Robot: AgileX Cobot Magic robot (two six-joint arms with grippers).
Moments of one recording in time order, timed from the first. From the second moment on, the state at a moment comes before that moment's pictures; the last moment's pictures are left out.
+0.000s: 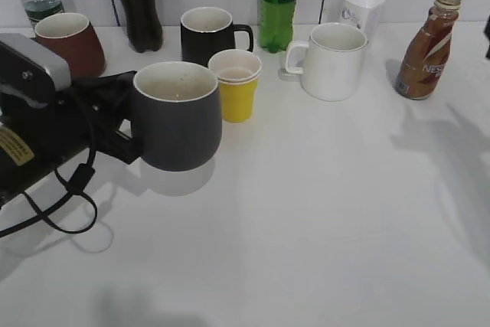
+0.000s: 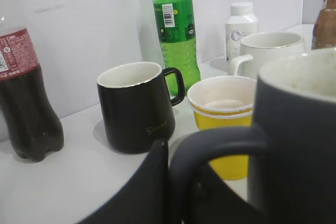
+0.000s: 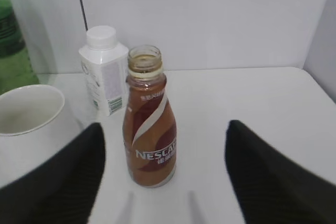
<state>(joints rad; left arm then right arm) -0.44 1.71 -0.42 0.17 -1.17 0.09 0.06 1.29 -0.49 0.09 -0.55 -0.04</state>
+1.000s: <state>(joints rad) -0.44 1.71 -0.42 0.17 -1.17 0.09 0.06 2.05 -0.75 -0.02 -1.08 0.02</state>
